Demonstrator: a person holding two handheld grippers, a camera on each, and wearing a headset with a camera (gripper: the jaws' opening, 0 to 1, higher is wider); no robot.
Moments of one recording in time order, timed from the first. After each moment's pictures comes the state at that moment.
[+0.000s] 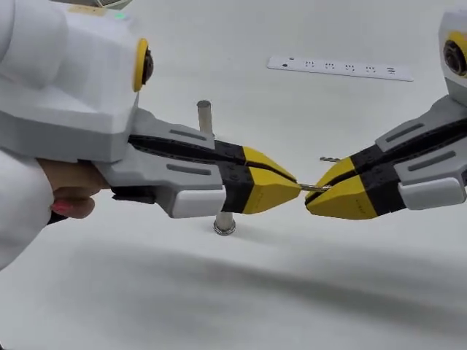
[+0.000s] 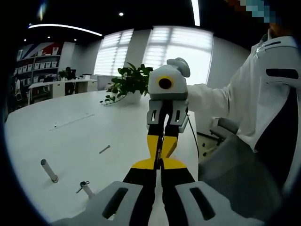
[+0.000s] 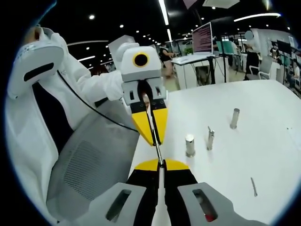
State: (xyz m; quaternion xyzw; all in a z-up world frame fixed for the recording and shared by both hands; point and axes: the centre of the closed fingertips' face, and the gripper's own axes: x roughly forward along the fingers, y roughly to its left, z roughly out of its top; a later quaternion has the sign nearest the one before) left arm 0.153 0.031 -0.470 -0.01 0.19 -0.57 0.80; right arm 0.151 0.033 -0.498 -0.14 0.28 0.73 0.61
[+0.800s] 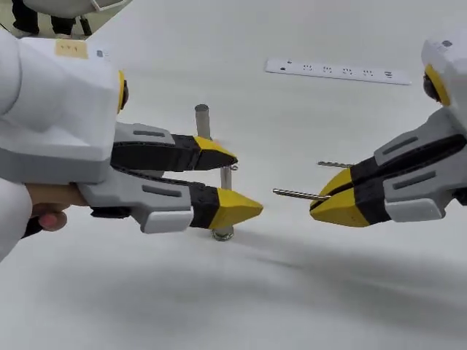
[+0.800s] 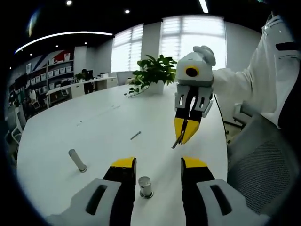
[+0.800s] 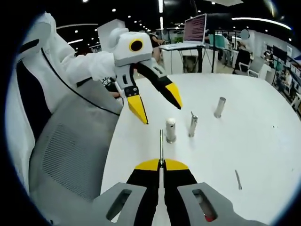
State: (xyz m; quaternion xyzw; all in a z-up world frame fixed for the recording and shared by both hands) left arm 0.187 0.083 -0.511 0.07 0.21 -0.47 0.85; right arm 0.179 0.025 -0.534 -0.25 0.29 0.67 0.64
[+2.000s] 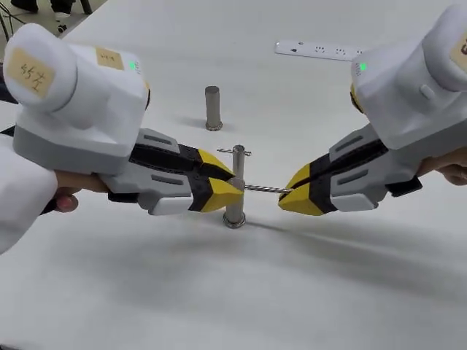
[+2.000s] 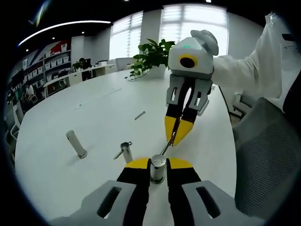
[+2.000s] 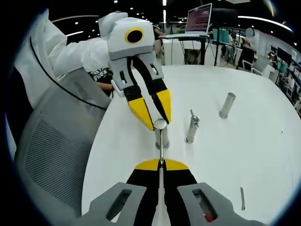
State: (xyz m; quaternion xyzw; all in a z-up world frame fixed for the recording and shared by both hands) left arm 0.200 0.104 -0.552 0.10 0.26 -0.48 0.83; right arm 0.191 0.067 -0.571 -0.26 0.30 0.67 0.63
